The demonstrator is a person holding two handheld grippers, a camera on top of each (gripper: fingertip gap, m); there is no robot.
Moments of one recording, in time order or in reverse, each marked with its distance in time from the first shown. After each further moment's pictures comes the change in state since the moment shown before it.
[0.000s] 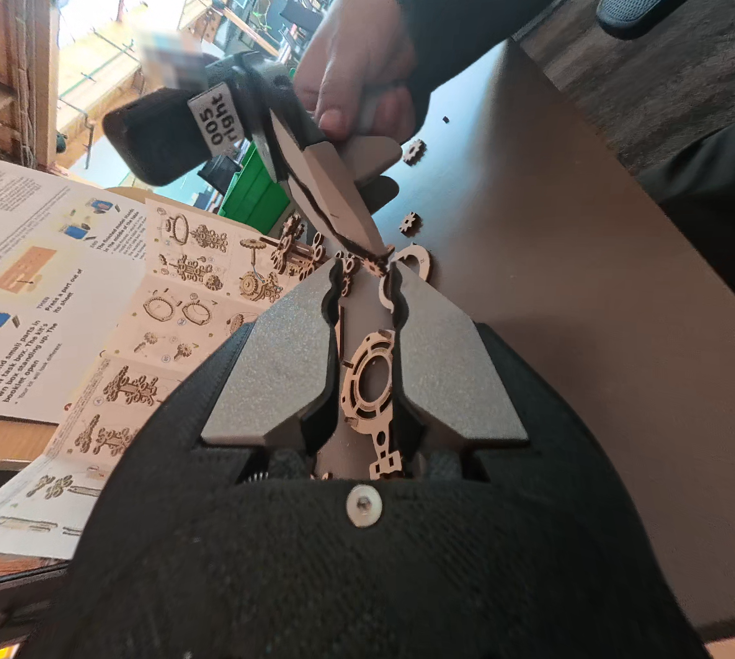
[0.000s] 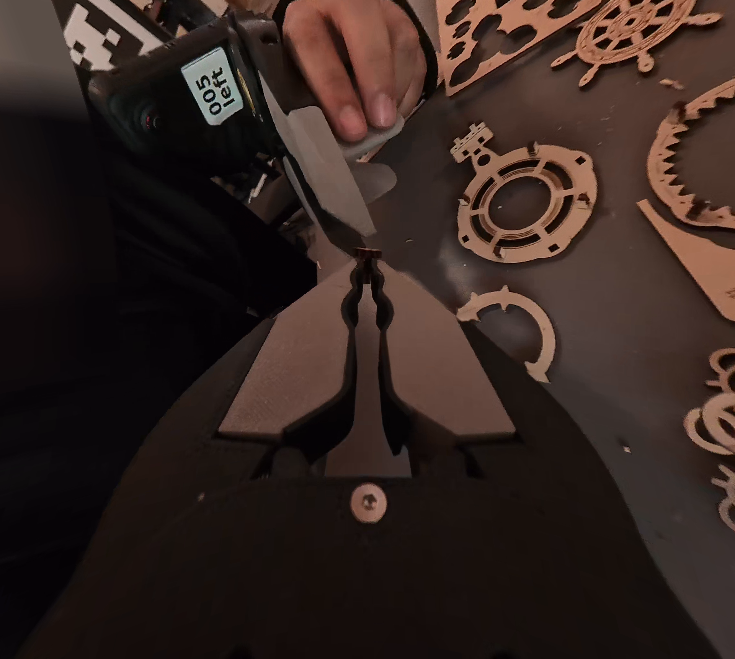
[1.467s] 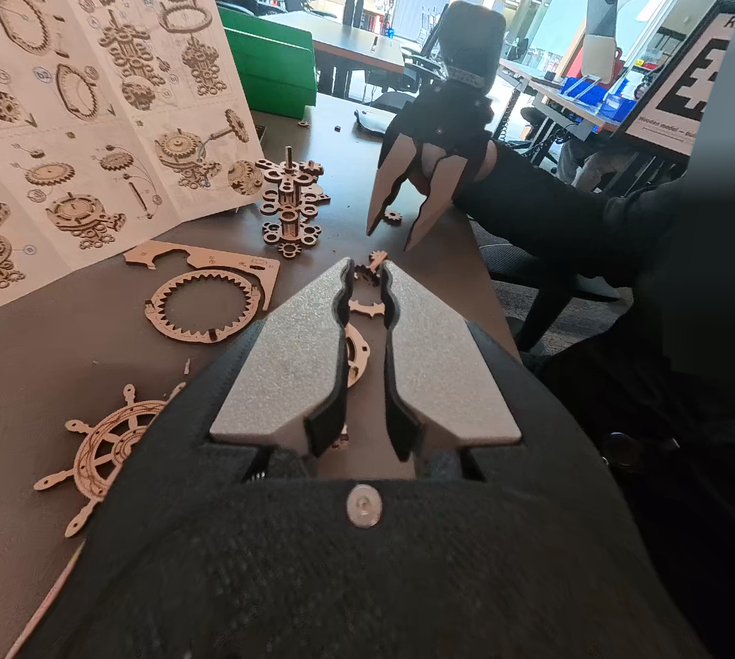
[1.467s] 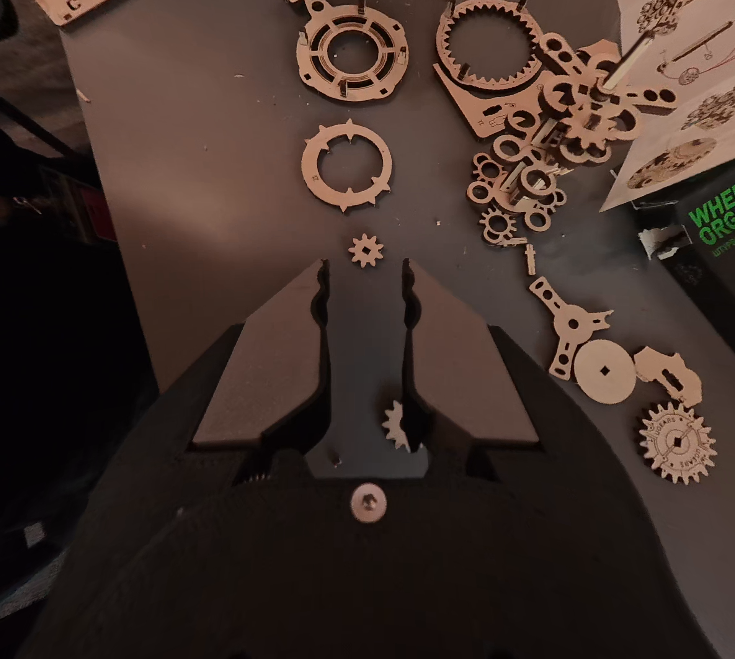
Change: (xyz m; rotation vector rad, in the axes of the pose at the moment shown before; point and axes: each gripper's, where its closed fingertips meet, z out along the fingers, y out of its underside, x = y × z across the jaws) left arm -0.050 0.028 -0.024 0.135 0.252 -1.067; right arm 0.057 0.066 -0.073 -0.070 0.651 -0.356
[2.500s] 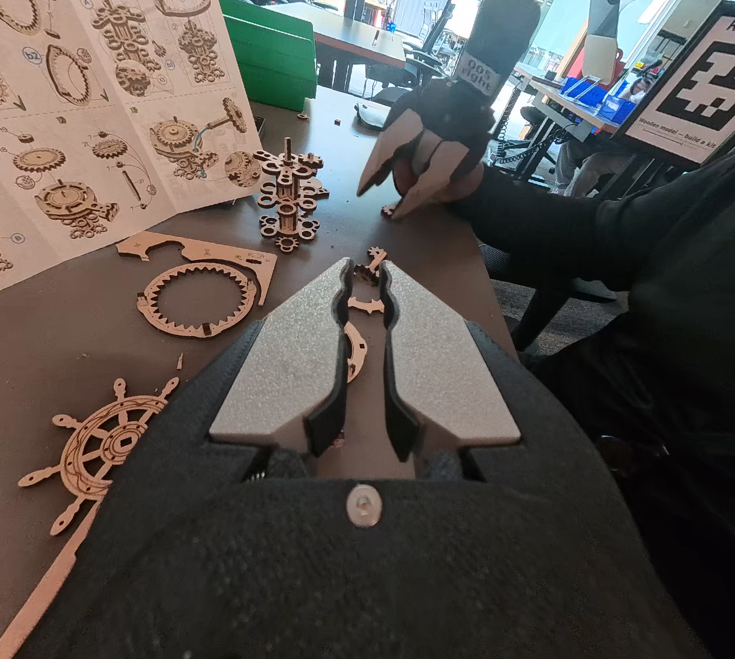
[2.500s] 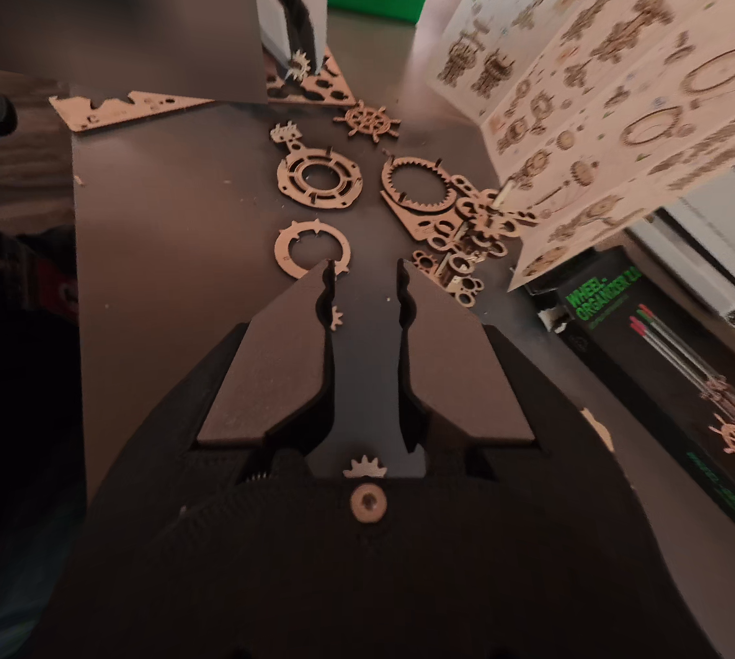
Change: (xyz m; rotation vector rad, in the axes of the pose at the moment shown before) left arm 0.000 0.004 0.002 -0.010 -0.001 -0.022; right arm 0.016 -0.040 -0.018 0.363 0.141 -0.115
